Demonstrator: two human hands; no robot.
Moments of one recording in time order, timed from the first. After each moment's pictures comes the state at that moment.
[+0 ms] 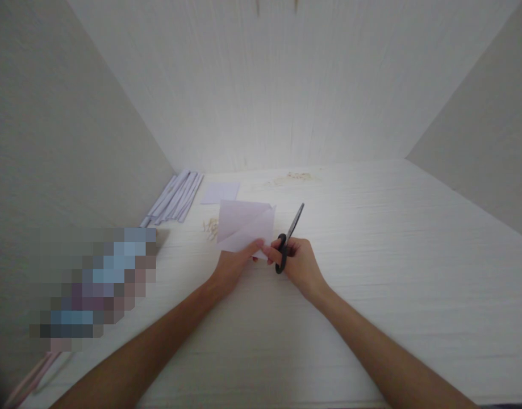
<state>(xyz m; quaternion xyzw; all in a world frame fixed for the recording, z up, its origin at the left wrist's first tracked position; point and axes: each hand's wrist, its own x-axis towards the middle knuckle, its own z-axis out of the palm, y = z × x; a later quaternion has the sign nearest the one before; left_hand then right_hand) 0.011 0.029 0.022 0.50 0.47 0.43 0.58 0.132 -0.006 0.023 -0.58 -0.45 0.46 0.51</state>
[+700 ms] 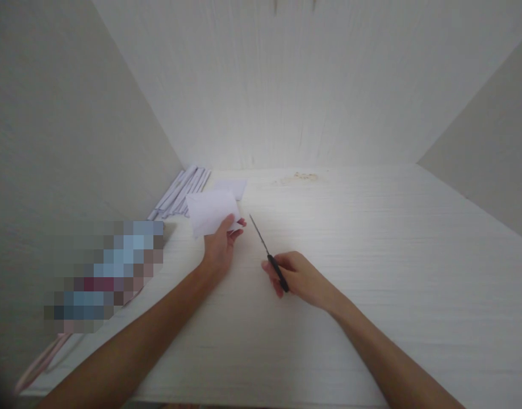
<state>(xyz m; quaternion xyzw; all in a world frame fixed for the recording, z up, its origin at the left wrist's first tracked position) -0.004 0.063 0.013 0.32 0.39 0.65 0.57 0.140 -0.017 0.034 -0.51 -0.61 0.55 0.25</state>
